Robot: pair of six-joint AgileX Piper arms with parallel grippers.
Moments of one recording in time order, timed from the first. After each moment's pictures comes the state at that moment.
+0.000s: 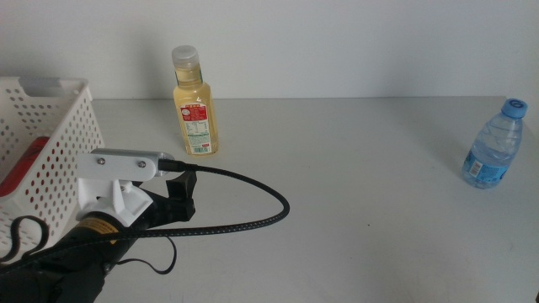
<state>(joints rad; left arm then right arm) -0.43 1.52 -0.35 -0.24 -0.83 -0.04 0.00 -0.01 0.03 0.04 0.32 -0.03</state>
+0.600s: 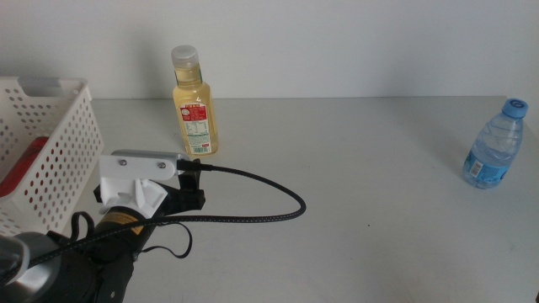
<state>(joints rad) -0.43 1.80 -0.43 -0.29 -1.13 -0.02 0.00 -0.01 0.03 0.04 0.32 -0.03</state>
